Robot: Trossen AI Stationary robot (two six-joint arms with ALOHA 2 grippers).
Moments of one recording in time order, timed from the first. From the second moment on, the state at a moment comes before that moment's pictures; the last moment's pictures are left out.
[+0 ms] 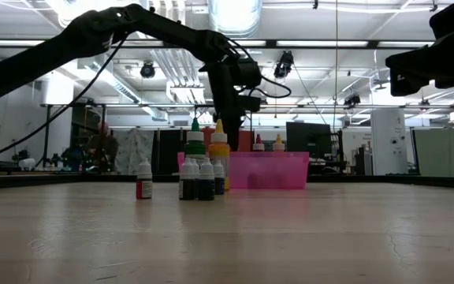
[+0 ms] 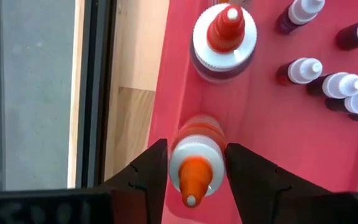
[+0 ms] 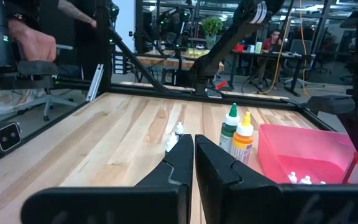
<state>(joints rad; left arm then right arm) 0.51 2.35 2.29 -1.15 -0.06 0.42 0.07 0.02 0.01 0.01 -0.05 -0.03</state>
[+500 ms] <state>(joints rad) 0.51 2.35 2.29 -1.13 -0.05 0.41 0.07 0.02 0.01 0.01 -0.05 -0.03</state>
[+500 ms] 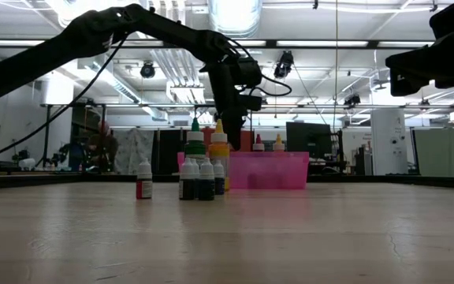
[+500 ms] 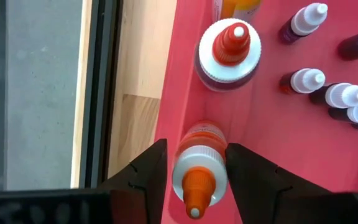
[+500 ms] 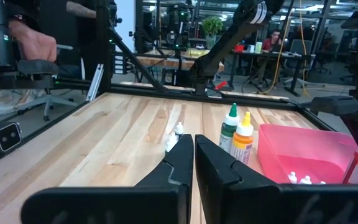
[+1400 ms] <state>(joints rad) 0.51 2.35 2.29 -1.12 -0.05 0.39 0.07 0.02 0.01 0.01 -0.05 -0.03</state>
